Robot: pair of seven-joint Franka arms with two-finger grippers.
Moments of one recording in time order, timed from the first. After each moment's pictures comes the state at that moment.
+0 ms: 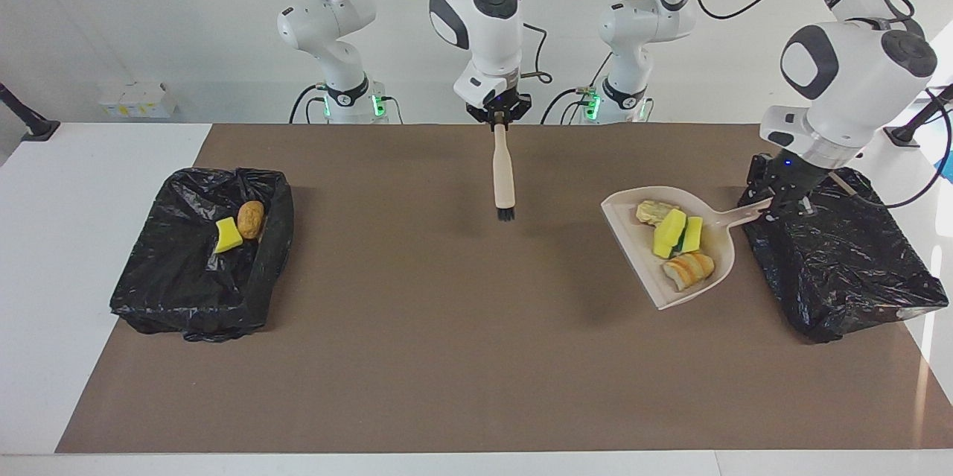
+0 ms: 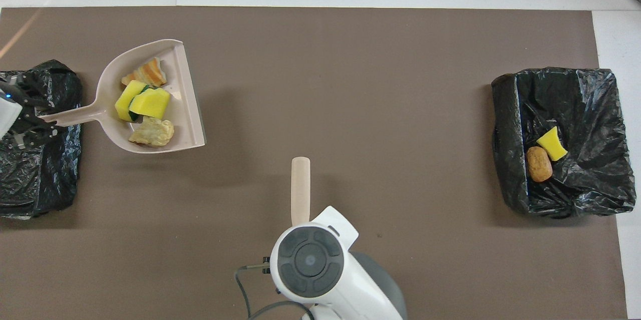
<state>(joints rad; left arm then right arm) 0.16 0.10 -0.03 -1.77 -0.04 1.89 1.55 0.71 0.04 0.17 -2.01 0.21 1.97 0.80</state>
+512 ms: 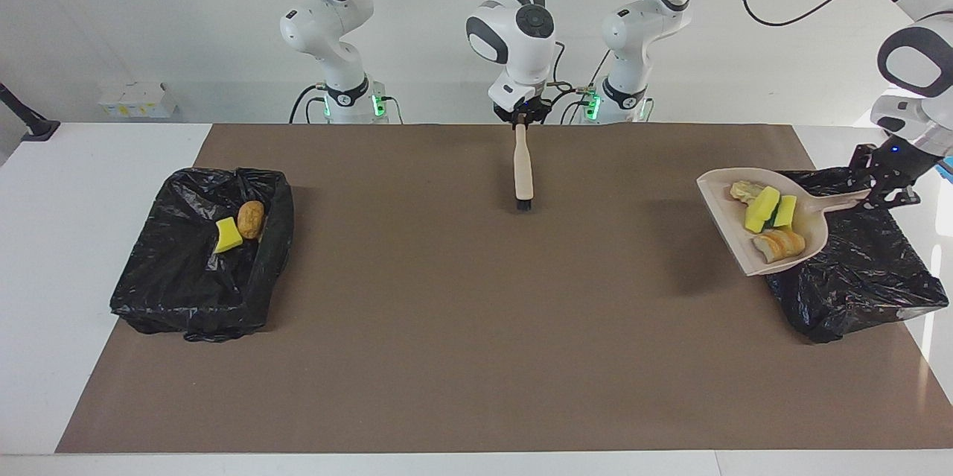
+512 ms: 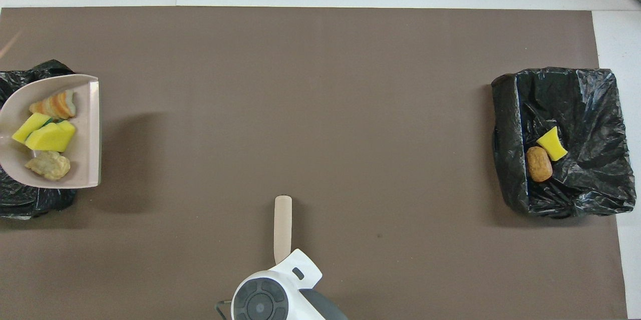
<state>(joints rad) 0.47 0.24 -0.03 -1.63 0.01 1.89 2.05 0.86 0.12 0.17 -2.11 0.21 2.11 0.93</state>
